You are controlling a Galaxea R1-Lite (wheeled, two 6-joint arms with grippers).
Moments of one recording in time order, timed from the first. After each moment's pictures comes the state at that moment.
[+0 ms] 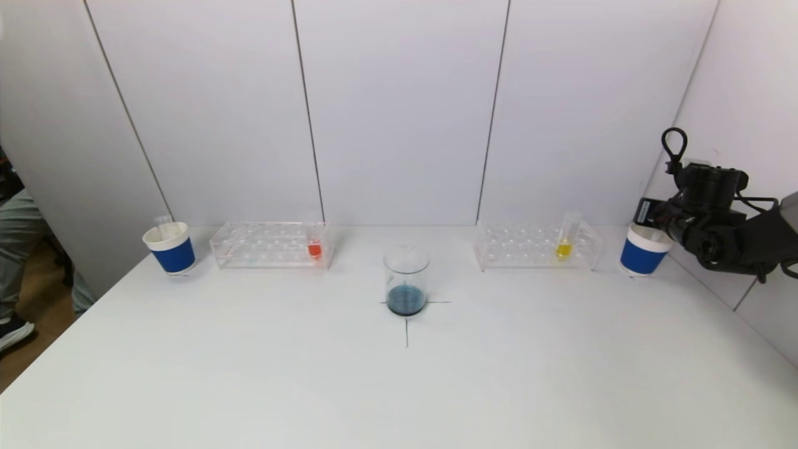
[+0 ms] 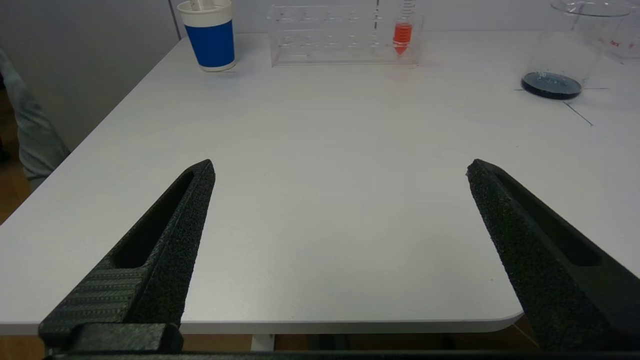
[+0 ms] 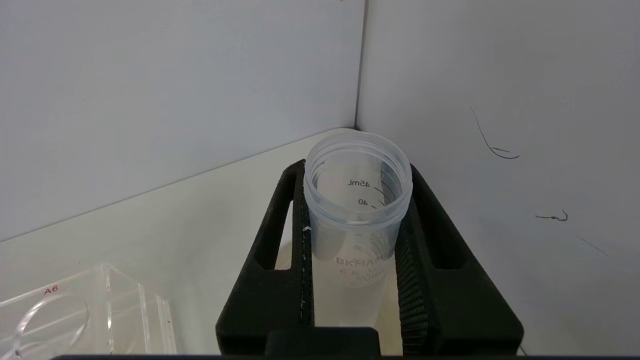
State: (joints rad) left arm -0.01 0.00 0.00 0.00 0.00 -0.01; right arm -0.21 2.32 -1.39 -0.66 -0.21 0.07
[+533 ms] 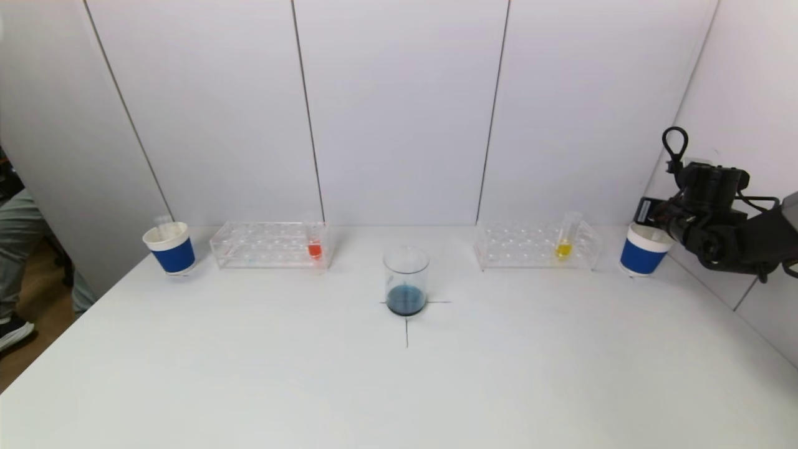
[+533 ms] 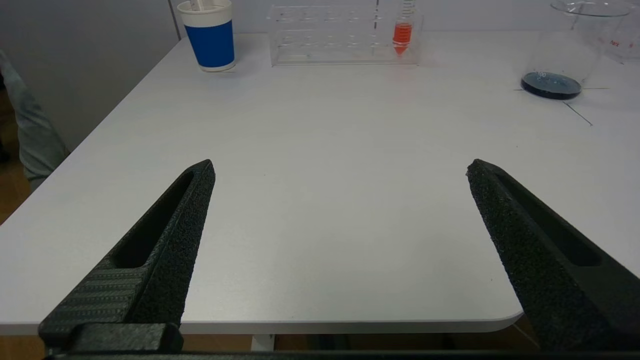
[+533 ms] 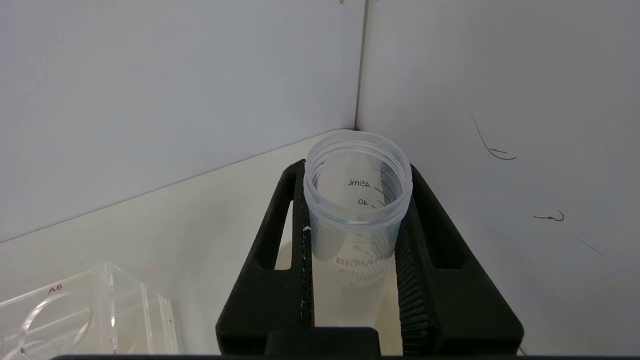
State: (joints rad) left arm -0.01 0.00 0.00 0.00 0.00 -0.01; right arm -0.21 2.32 -1.39 -0.66 -0.21 0.07
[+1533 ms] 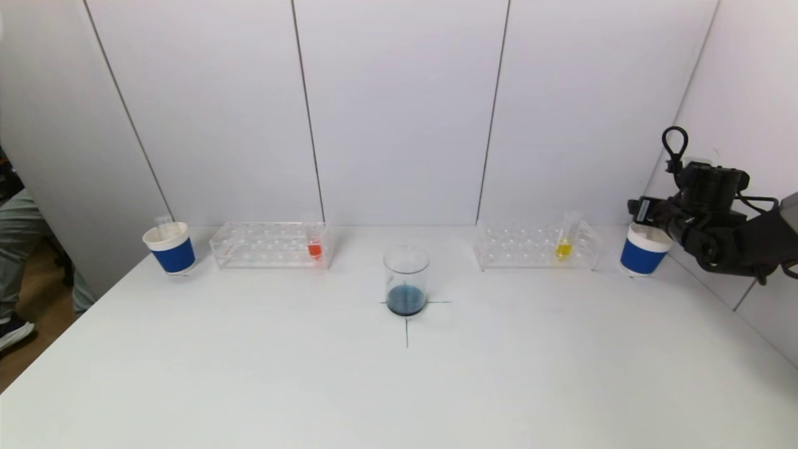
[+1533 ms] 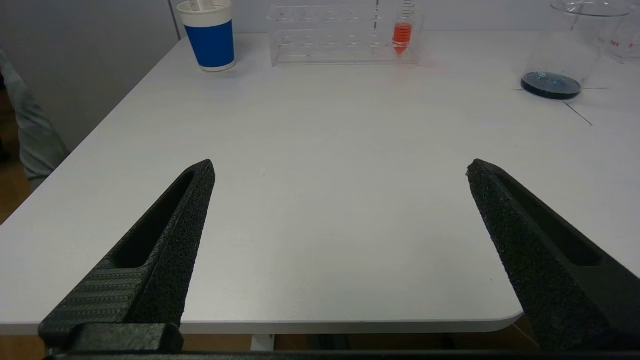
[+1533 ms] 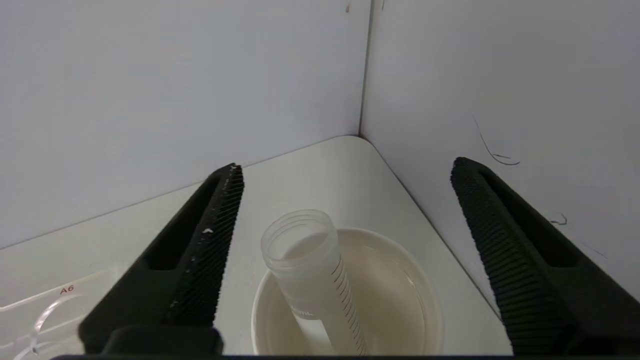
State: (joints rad) left arm -0.01 0.00 0.00 0.00 0.00 -0.01; right arm -0.21 2.31 -1.37 -0.70 -0.21 0.07
